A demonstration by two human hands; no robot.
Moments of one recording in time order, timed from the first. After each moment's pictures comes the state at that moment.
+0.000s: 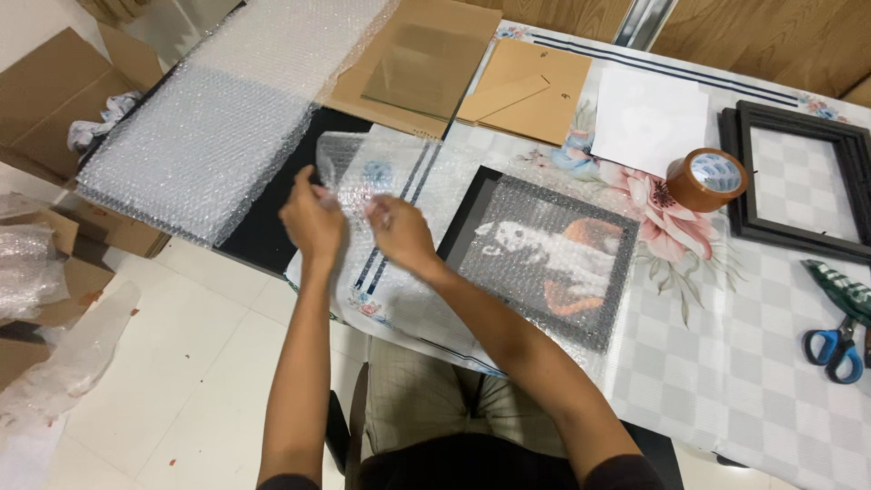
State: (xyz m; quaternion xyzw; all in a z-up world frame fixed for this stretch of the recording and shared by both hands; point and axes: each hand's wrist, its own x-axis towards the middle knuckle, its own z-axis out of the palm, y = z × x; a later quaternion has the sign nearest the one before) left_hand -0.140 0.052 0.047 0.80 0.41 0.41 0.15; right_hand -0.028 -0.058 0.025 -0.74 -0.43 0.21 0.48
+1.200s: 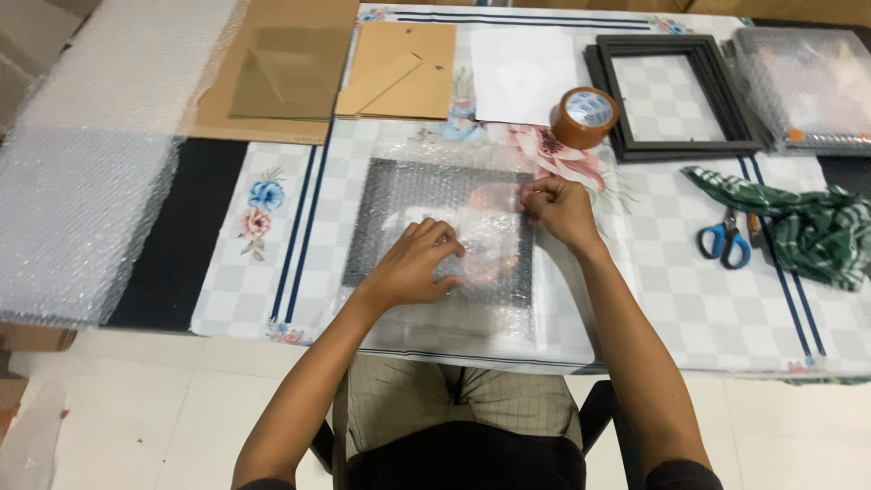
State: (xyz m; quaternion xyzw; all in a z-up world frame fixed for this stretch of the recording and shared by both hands) left_hand -0.018 -0.139 0.036 0.96 -0.19 0.08 0.21; right_hand 0.185 -0.383 0.012 -0.82 -0.20 0.07 0.53
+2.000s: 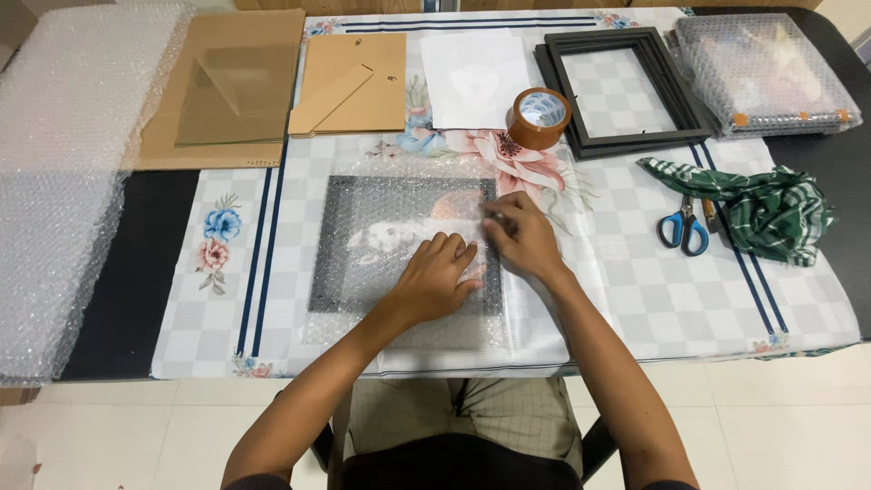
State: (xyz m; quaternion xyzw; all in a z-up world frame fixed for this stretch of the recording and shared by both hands) left_hand 0.019 -0.212 0.033 0.97 -0.18 0.07 0.16; right_hand 0.138 -0.400 0.029 -0.86 -0.29 -0.04 0.42
